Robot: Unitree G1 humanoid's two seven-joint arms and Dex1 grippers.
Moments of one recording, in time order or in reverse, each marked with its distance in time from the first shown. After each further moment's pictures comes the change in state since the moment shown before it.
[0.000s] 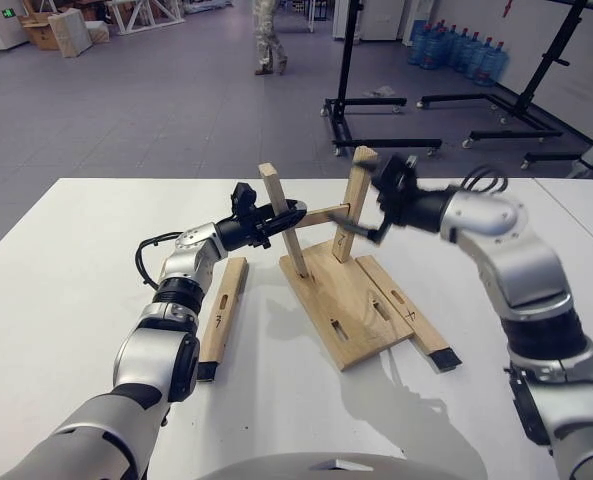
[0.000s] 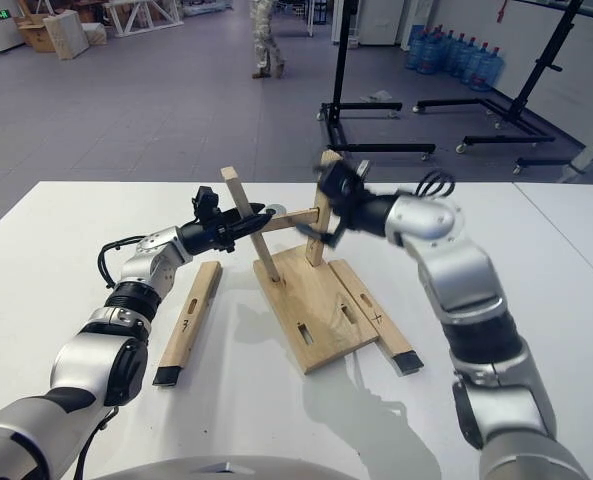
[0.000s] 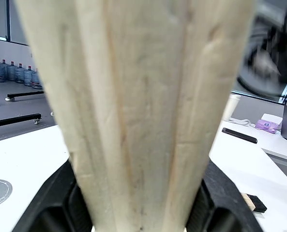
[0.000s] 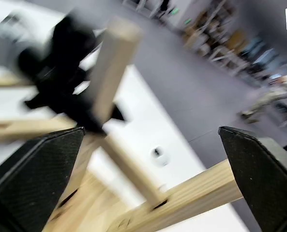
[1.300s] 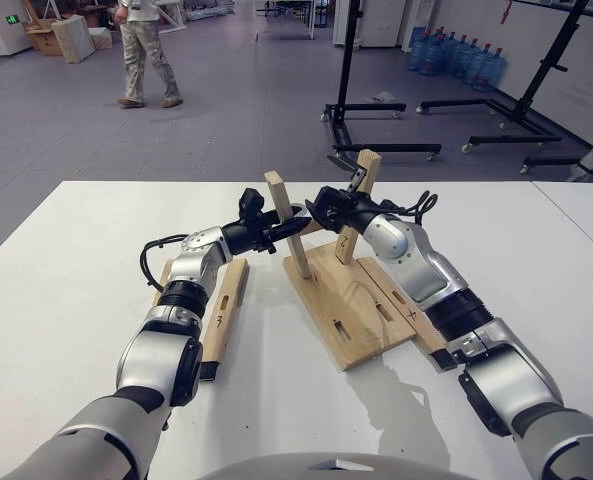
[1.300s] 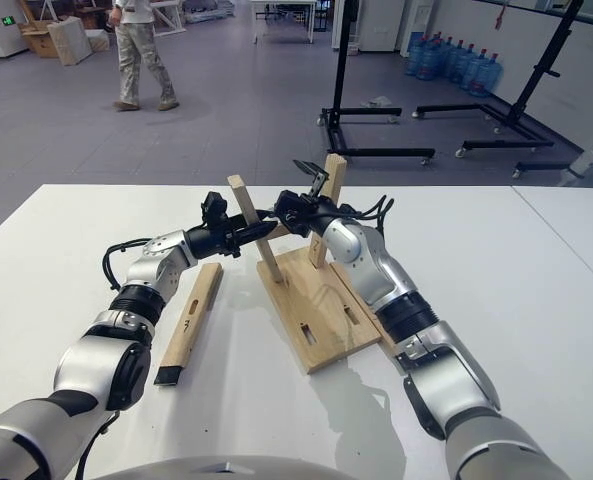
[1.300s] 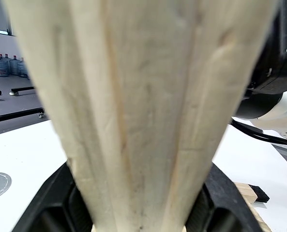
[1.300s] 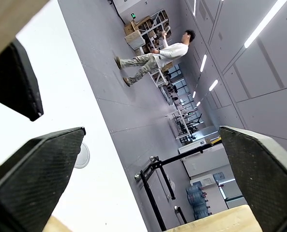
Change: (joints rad) left arm 0.018 -0.021 -0.030 -0.016 0.038 0.004 0.033; right arm 0.043 0.163 0.368 0.568 -0.616 -0.627 -0.453
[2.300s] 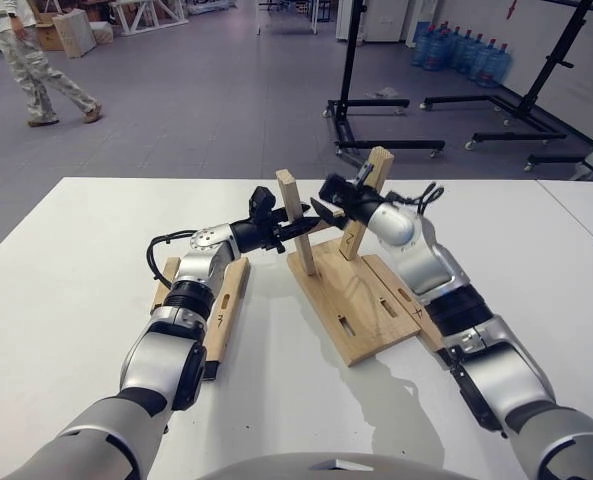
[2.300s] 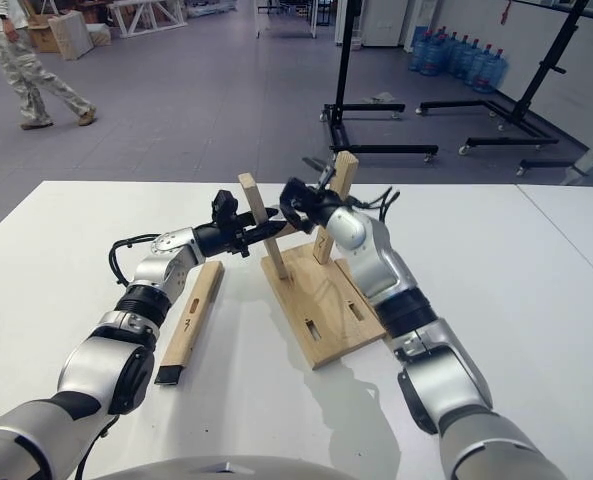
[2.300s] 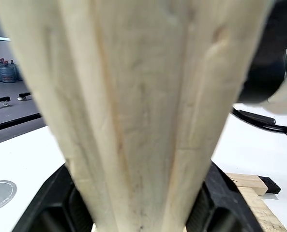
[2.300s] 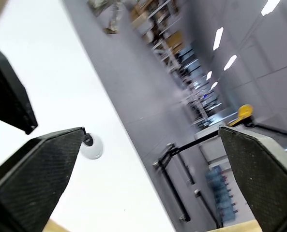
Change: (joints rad) left arm 0.015 -0.013 -0.070 -0.043 0.024 -0.043 0.083; right arm 0.011 0.031 -0.076 -0.029 0.032 0.097 0.095
